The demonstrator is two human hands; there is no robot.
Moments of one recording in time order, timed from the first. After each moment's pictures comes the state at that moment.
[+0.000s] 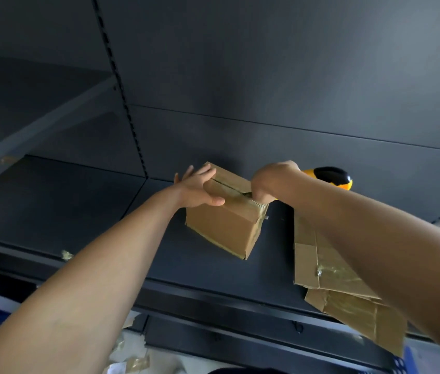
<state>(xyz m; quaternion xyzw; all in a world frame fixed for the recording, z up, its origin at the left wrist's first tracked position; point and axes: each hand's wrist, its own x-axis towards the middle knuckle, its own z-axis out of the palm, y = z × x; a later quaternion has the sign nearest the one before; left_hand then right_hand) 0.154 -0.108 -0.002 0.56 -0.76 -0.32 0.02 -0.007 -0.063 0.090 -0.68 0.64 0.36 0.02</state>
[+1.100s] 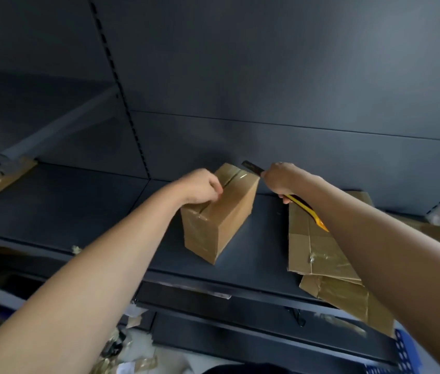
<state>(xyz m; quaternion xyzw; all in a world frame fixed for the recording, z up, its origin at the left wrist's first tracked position) 0.127 -0.055 0.048 0.61 -0.73 -0.31 0.03 -0.062 -0.053 0.063 -0.68 0.71 0.11 0.14</state>
